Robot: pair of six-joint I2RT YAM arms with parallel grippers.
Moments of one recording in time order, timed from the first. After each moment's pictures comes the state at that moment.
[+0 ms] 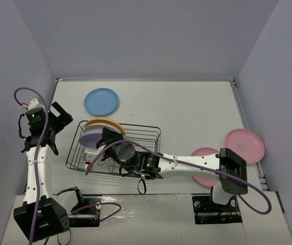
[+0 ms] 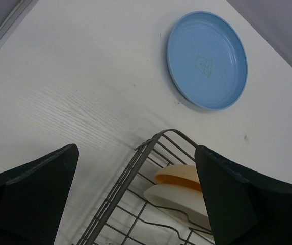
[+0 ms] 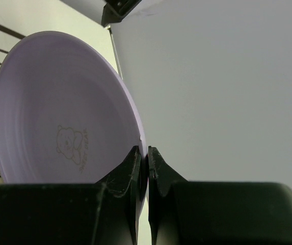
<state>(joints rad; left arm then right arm) 0.32 1.02 0.90 -0.43 0.10 -0.45 1.36 1.65 1.19 0.40 0.50 -1.07</state>
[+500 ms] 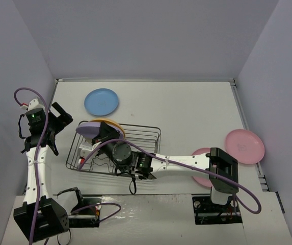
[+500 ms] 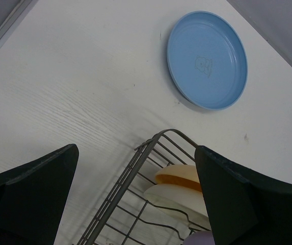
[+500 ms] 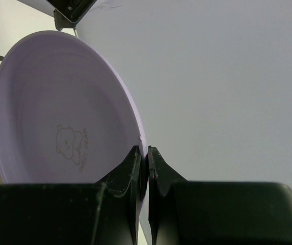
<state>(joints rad) 0.32 1.02 0.90 -0.44 0.10 -0.45 1.36 1.75 1.25 0.54 0.62 -1.16</state>
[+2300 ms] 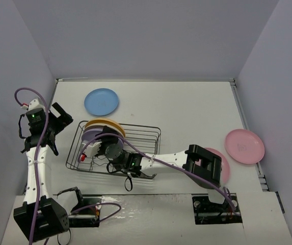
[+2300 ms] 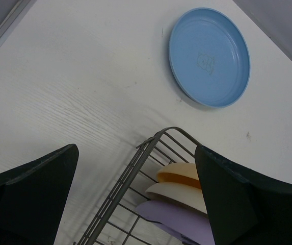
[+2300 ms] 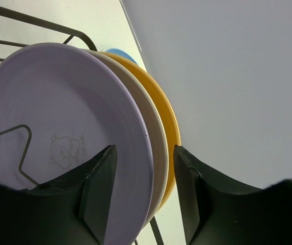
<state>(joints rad) 0.32 1.02 0.90 -0.45 0.10 -0.44 1.30 1.93 1.24 0.58 0.61 -0.89</state>
